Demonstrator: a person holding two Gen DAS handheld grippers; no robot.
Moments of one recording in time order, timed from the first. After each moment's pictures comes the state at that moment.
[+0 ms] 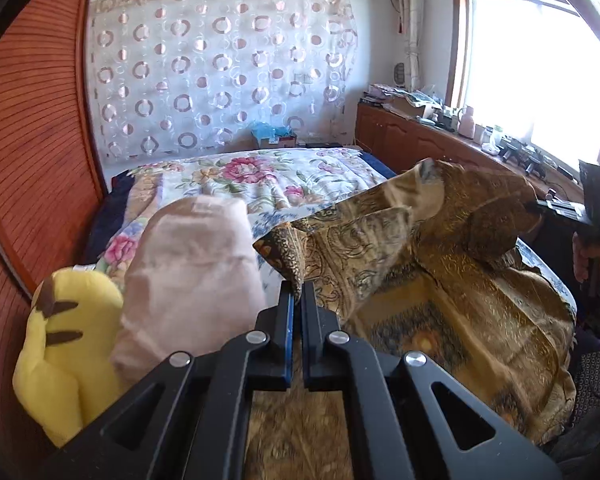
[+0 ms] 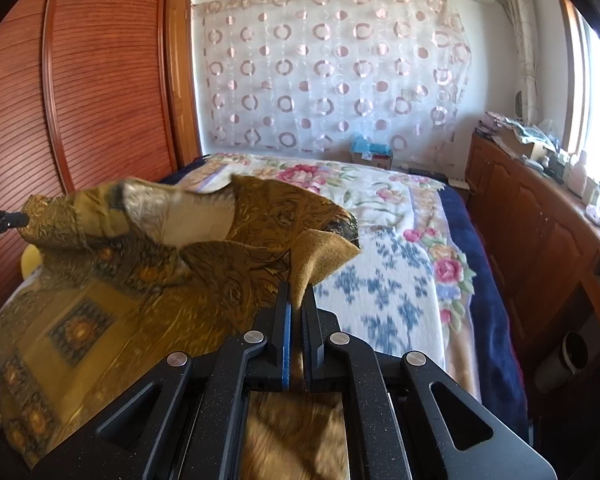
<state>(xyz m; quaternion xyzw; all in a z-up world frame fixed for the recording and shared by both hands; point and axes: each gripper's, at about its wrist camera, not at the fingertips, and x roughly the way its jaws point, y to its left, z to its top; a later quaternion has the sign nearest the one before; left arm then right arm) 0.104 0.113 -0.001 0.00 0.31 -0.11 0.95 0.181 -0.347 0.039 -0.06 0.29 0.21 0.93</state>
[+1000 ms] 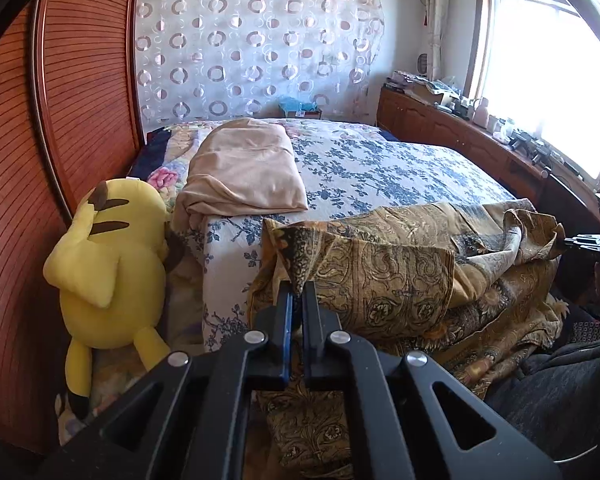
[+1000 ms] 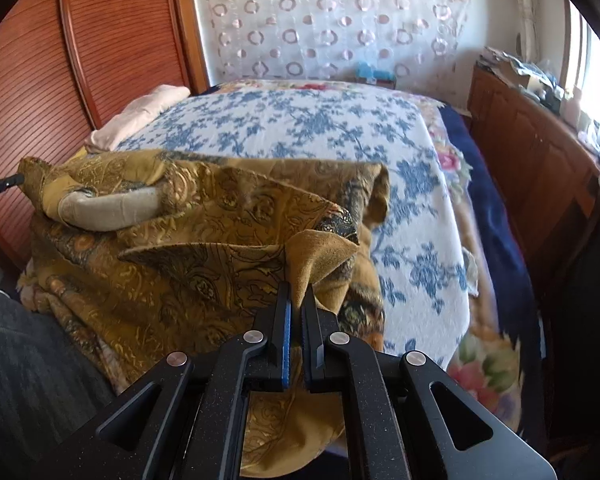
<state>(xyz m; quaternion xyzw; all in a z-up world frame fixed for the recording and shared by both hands) -0.047 0.156 -0.044 -0.03 0.34 -0.07 0.94 0.012 -0.397 -0.025 -0.07 0.41 0.21 0.89</state>
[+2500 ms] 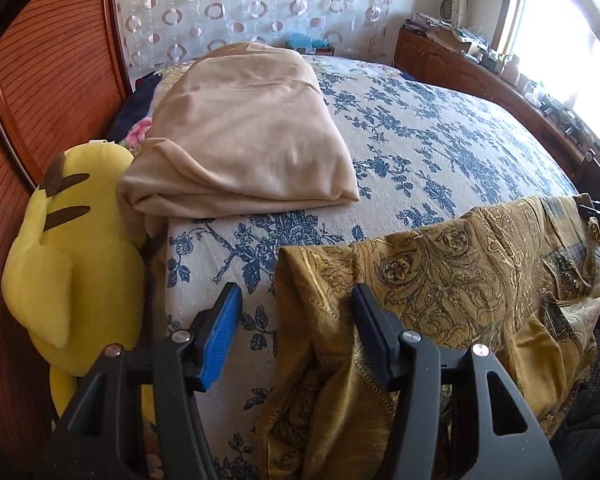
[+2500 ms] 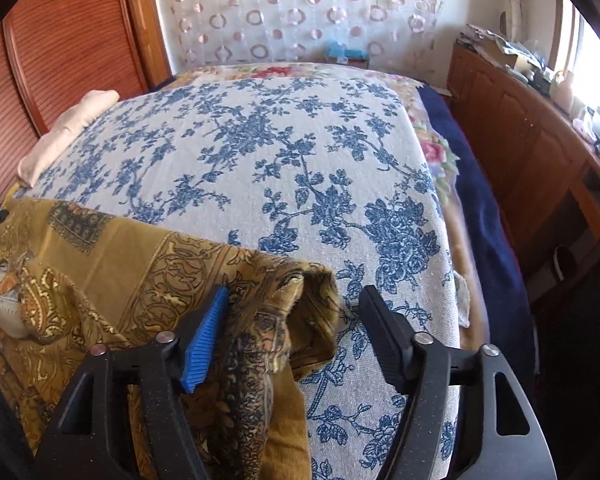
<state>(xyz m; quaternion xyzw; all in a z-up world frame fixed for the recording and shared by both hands) 0.096 0.157 -0.105 -0.02 0.46 -0.06 0.89 0.142 -0.394 -0.053 -0.07 0.44 0.16 0.88</state>
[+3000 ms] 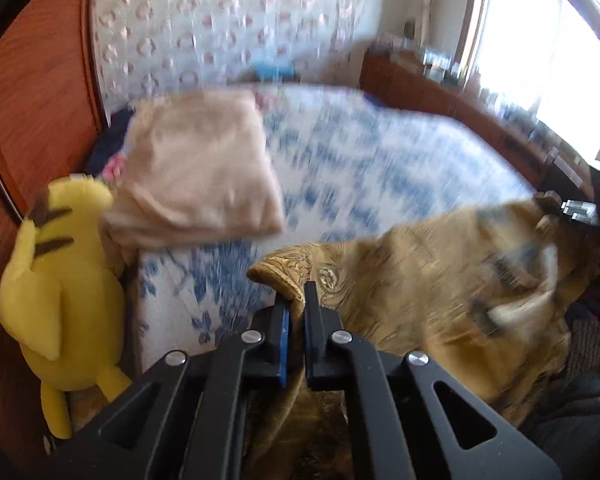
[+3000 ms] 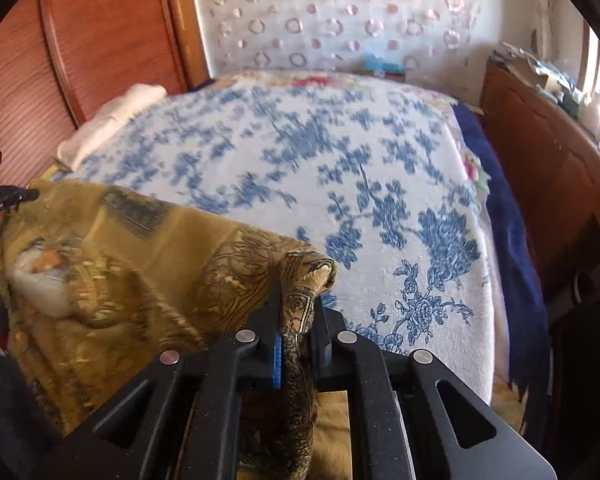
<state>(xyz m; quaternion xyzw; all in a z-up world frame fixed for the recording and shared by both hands) 0.052 0.133 -0.052 -0.03 0.38 -0.12 0.92 0.114 -0.374 -0.037 -0.07 0.41 0.23 0.88</state>
